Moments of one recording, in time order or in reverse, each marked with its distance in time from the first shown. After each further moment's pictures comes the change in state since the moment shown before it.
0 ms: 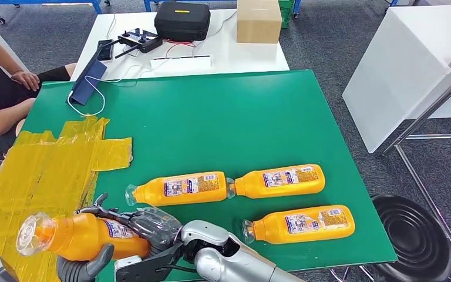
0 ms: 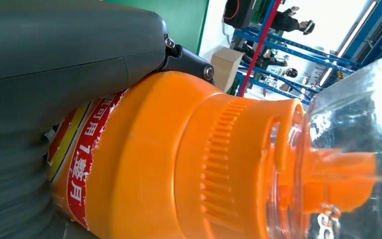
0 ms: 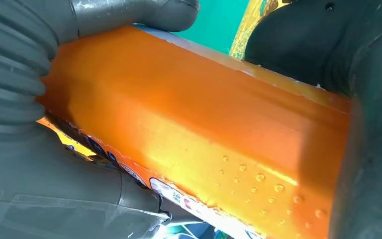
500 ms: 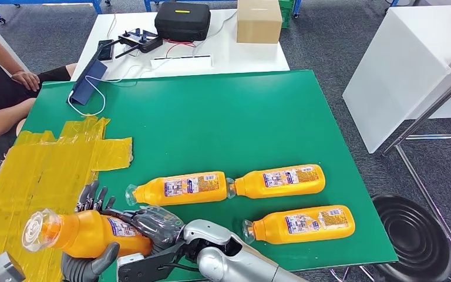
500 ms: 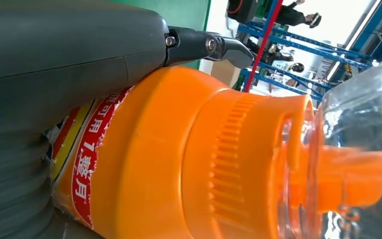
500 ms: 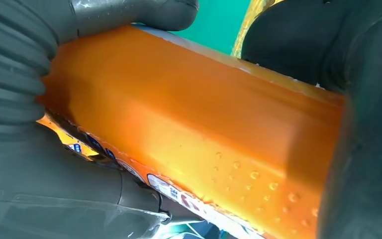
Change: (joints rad) left arm -0.011 0.001 -0.020 0.000 -0.023 0.011 0.025; right arm 0.001 -0.013 0.000 -0.026 -0.016 0.002 0.008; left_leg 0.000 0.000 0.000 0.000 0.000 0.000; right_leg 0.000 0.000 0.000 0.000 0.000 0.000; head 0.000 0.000
